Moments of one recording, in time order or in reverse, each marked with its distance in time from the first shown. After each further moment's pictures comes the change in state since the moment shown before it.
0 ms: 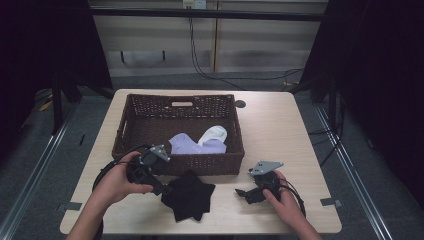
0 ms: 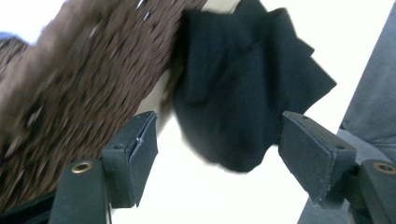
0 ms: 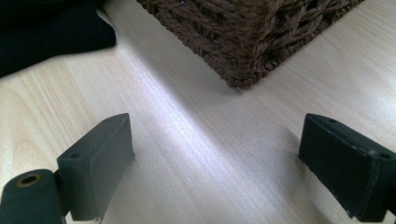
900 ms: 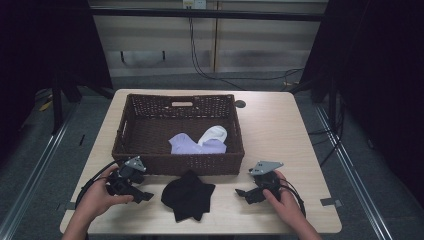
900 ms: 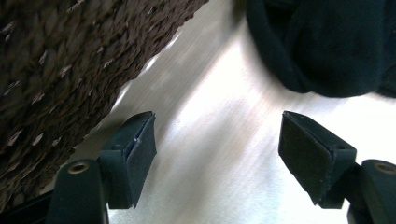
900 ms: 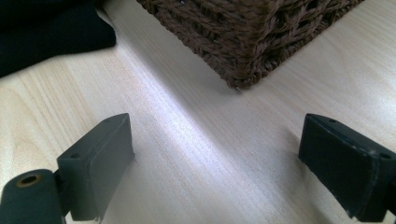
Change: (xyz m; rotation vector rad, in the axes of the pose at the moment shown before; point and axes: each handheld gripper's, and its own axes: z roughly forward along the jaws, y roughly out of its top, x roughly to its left) left arm 0.032 -0.078 0.030 -0.070 0.047 -0.098; right arm 0.000 0.000 0.000 0.000 -0.001 -0.001
